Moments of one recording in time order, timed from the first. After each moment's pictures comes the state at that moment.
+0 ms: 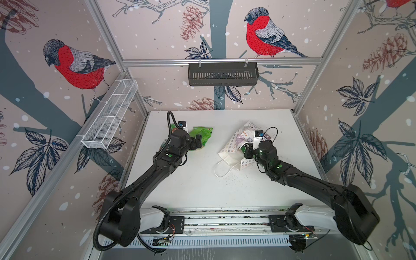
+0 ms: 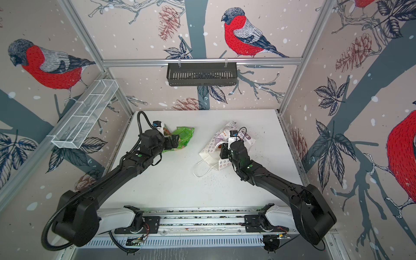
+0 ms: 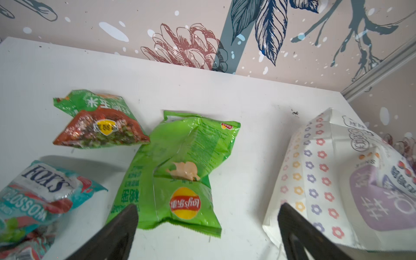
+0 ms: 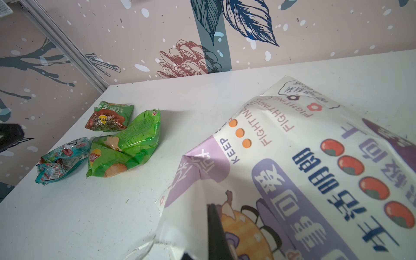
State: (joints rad) left arm -0.40 1.20 0.76 0.00 -0.06 -0.37; right arm 0.62 1.24 0.62 0.25 0.16 0.37
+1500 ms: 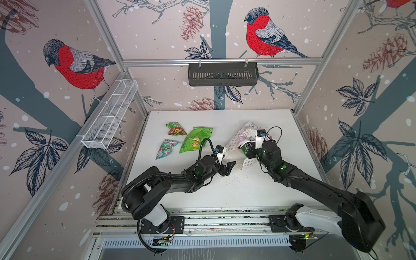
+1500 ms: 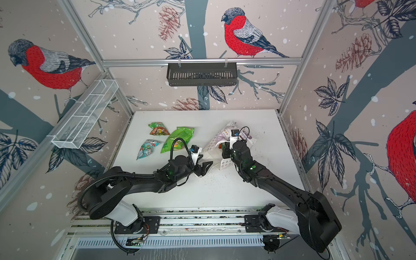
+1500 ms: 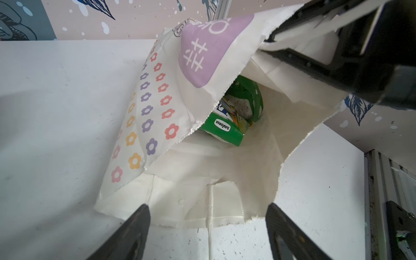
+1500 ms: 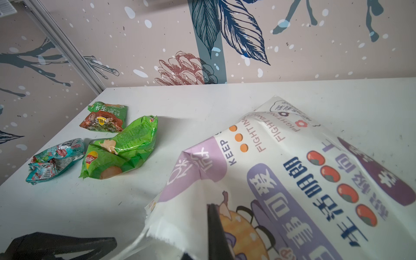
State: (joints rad) left arm -0.85 1.59 0.57 0.72 0.07 -0.29; right arm 0.62 1.15 0.62 0.20 0.19 0.29
